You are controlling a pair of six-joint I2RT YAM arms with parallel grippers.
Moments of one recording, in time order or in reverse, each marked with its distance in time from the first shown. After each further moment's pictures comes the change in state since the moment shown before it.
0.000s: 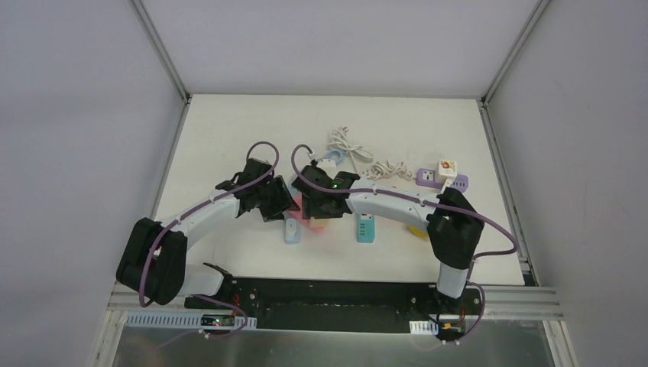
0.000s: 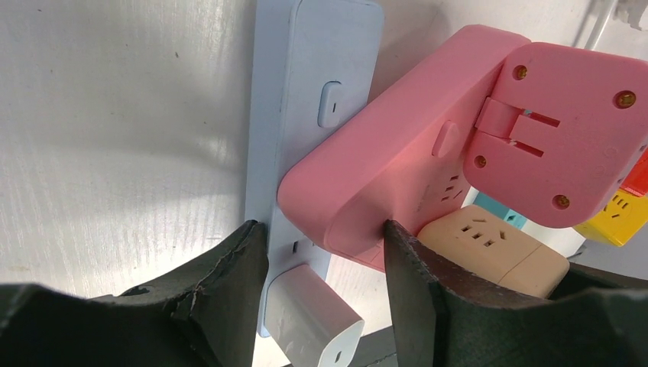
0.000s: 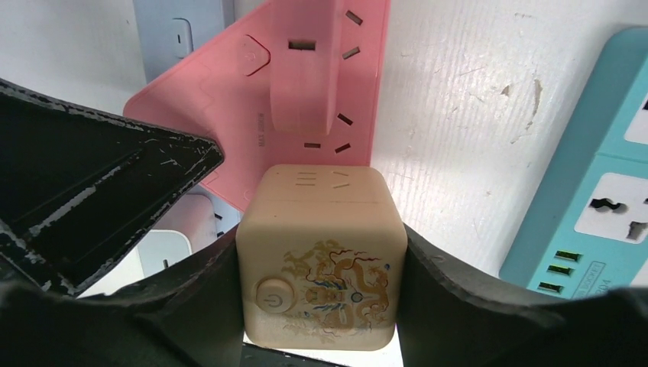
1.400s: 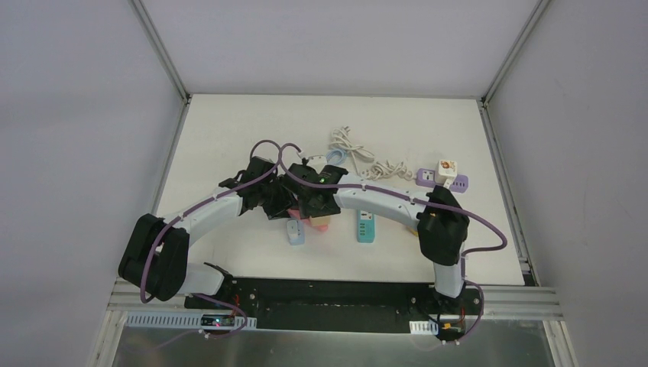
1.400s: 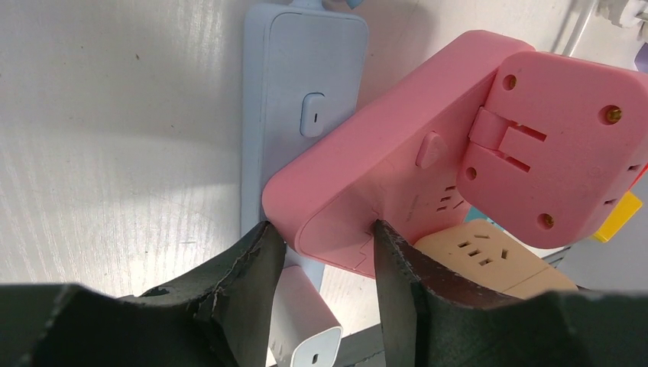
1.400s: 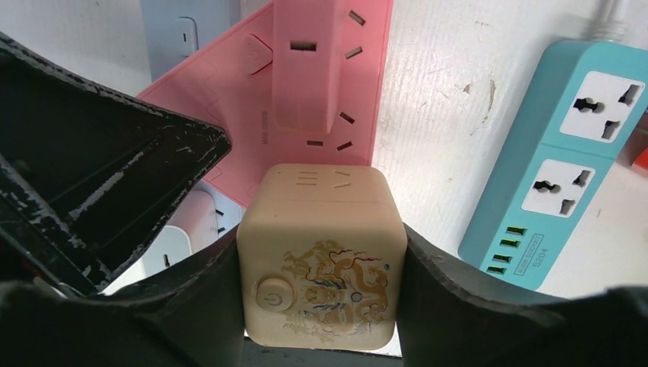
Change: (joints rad) left arm -0.022 0.026 0.030 -0.001 0.006 -0.021; right arm 0.030 0.095 0.204 -0.224 0.077 -0.057
